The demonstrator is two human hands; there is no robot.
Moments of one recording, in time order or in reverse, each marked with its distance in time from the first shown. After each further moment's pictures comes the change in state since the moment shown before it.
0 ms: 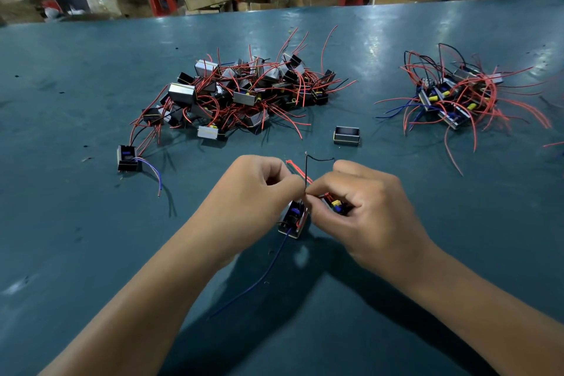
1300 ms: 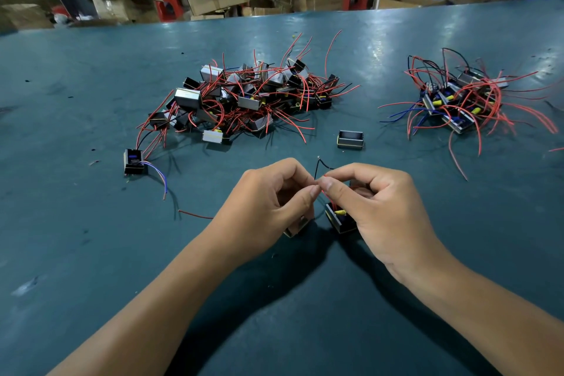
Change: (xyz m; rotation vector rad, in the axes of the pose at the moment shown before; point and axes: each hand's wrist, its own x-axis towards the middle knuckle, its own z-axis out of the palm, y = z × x) left_hand 0.007 -0.027 0.006 -0.030 -0.095 0.297; right_hand 0.000 0.014 0.008 0.466 0.150 0.388
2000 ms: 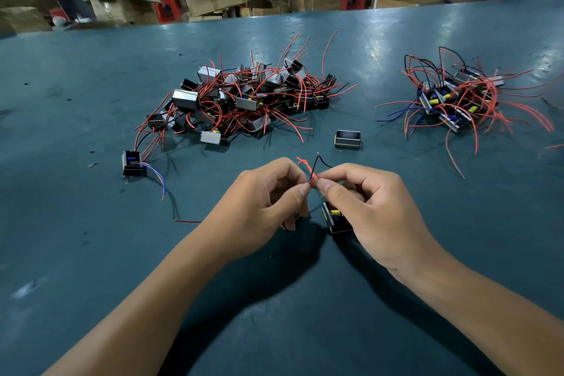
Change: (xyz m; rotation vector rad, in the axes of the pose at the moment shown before) left_hand 0.002 -0.003 -0.007 0.033 -0.064 -0.011; right_hand -0.001 -0.005 -0.003 -0.034 -0.094 -0.006
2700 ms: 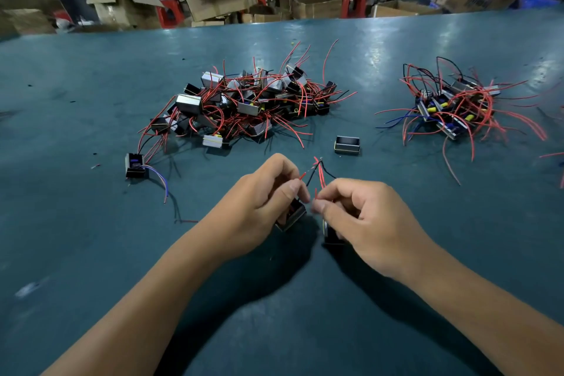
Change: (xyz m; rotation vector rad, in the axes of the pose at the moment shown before) left_hand 0.001 -0.002 -0.007 0.054 -0.038 0.043; right_hand -0.001 0.001 -0.007 -0.188 -0.201 0.000
